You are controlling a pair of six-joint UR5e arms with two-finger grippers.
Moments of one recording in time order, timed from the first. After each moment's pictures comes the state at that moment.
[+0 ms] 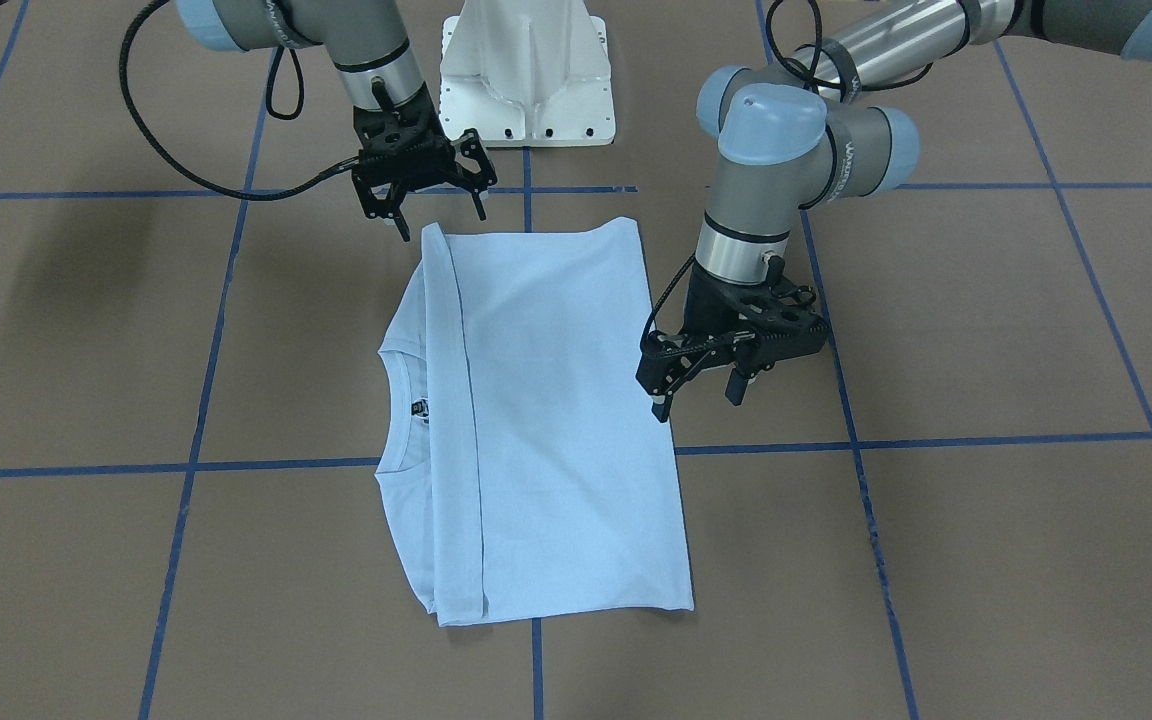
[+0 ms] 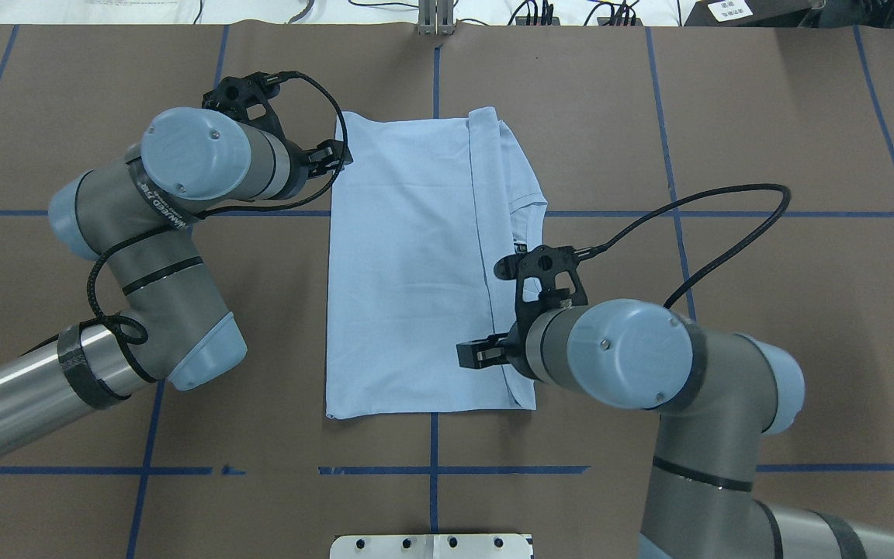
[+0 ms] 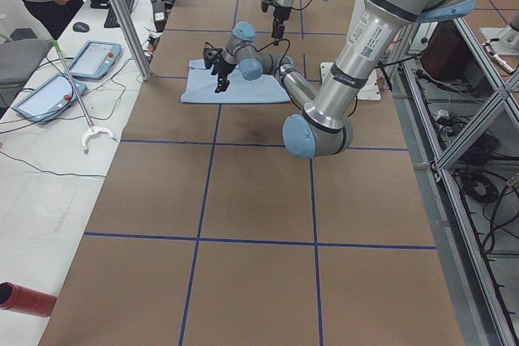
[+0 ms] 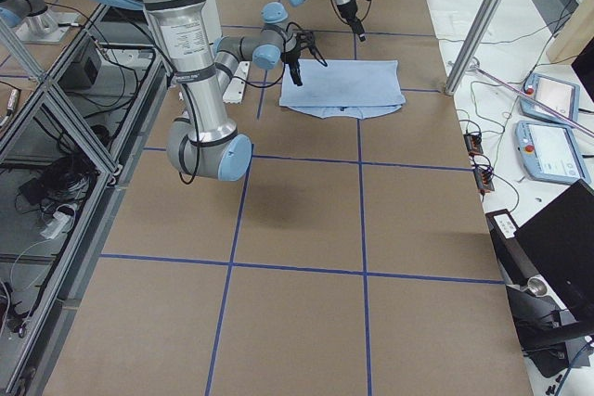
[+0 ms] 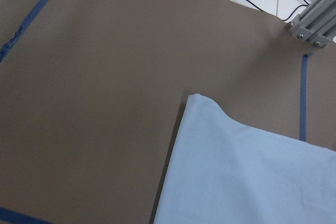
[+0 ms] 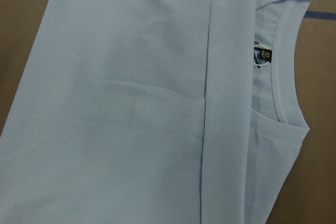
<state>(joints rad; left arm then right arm) -0.66 -2.15 -1.64 -1.92 -1.62 -1.47 0.32 -1.13 1.98 -1.43 1.54 1.13</state>
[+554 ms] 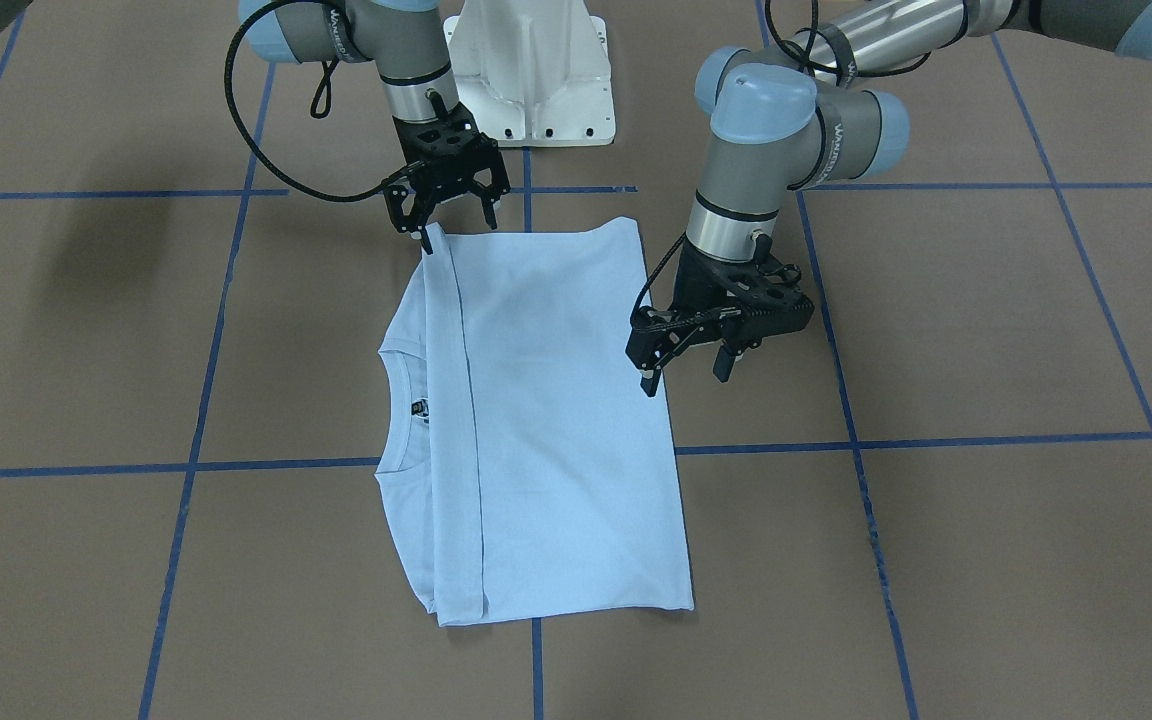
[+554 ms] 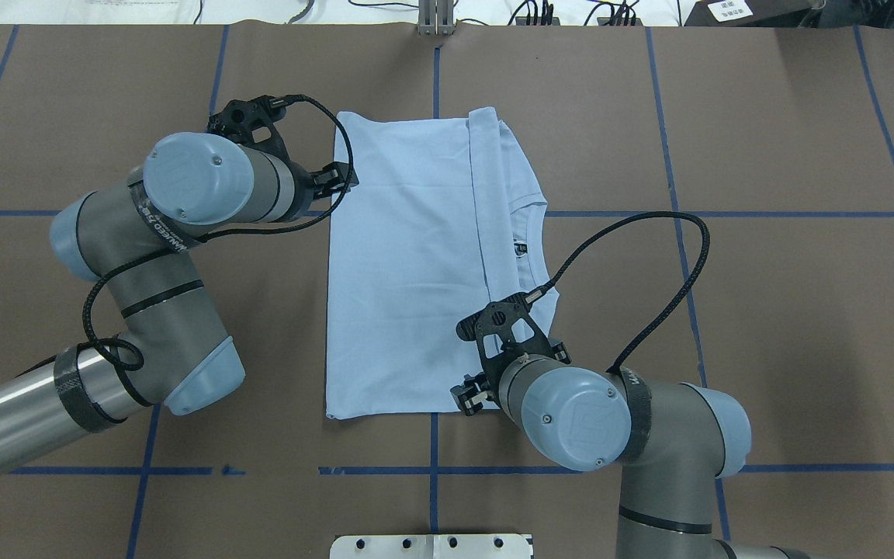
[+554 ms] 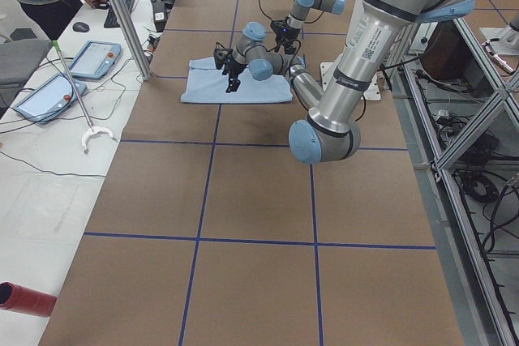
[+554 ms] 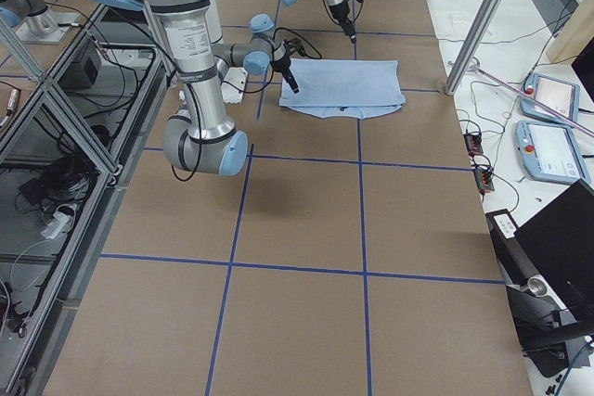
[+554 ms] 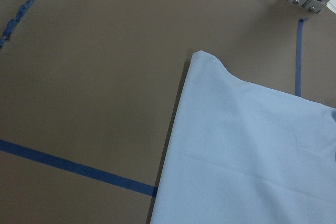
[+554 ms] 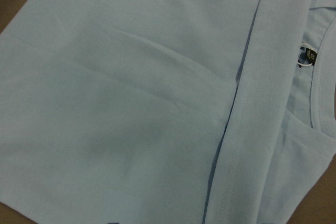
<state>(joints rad) -0.63 -2.14 -1.67 -1.91 -1.62 -1.49 0.23 -1.12 1.90 -1.43 1.41 0.93</state>
